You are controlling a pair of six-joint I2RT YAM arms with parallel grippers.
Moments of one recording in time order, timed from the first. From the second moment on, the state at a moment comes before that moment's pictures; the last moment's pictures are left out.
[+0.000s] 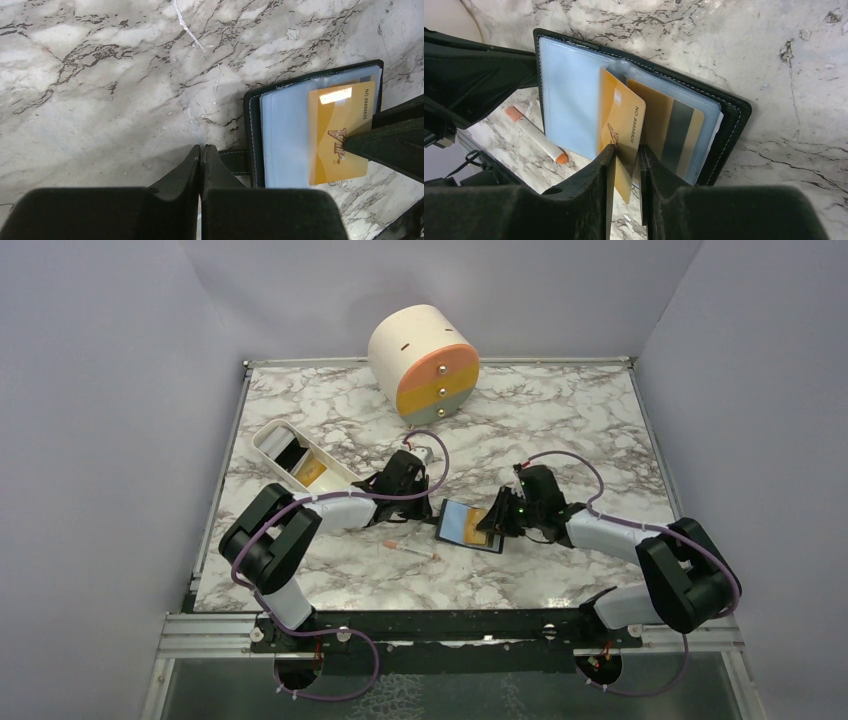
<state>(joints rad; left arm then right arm) -0.68 1.67 0.80 0.03 0.12 -0.49 0.50 1.39 0.50 0.06 -0.29 0.74</state>
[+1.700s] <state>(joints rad) -0.73 1.54 0.80 -0.03 0.18 -0.53 0.50 1.36 0.49 0.03 -0.26 0.78</state>
